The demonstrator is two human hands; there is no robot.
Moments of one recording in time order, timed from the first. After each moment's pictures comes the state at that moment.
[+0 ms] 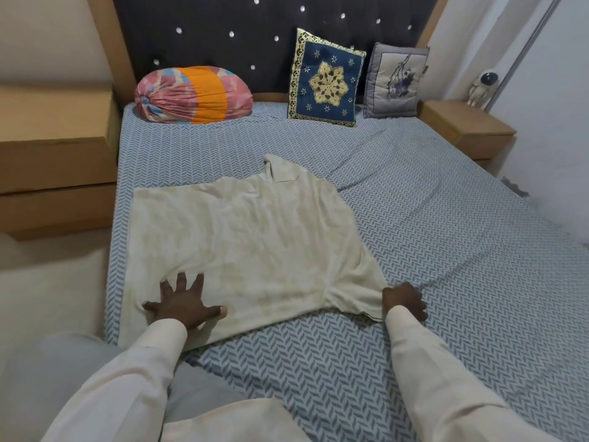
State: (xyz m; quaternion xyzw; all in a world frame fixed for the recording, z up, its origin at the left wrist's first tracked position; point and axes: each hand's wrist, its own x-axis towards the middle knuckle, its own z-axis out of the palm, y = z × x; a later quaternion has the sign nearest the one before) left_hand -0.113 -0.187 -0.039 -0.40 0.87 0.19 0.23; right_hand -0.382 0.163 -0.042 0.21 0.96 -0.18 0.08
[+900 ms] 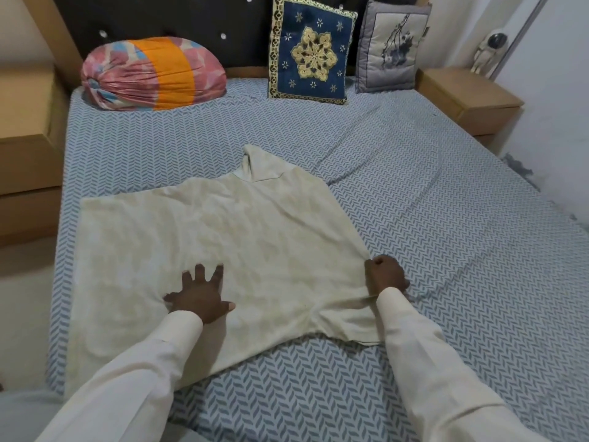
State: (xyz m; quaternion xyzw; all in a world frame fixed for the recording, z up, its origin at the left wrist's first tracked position) left_hand -0.236 -0.172 -0.038 -0.32 0.90 0.15 0.26; right_hand -0.480 0.126 -0.049 0.13 0.95 -0.26 0.09
